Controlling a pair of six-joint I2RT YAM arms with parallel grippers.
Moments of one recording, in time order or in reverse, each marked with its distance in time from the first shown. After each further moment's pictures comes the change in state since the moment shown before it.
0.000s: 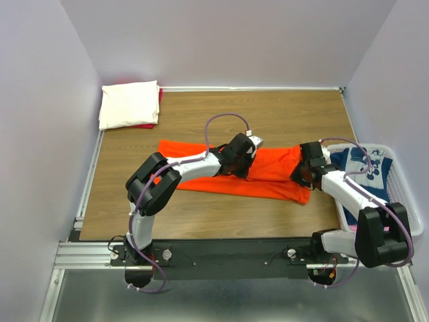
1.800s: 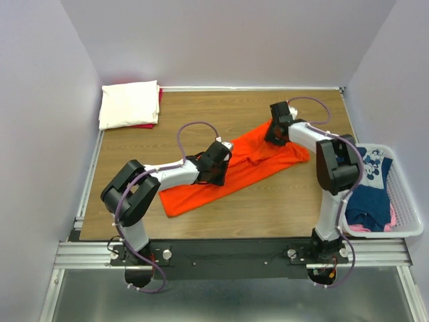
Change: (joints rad) left arm 0.092 -0.214 -0.307 -0.030 -0.096 -0.128; right arm 0.093 0.698 0.665 0.072 0.029 -0.088
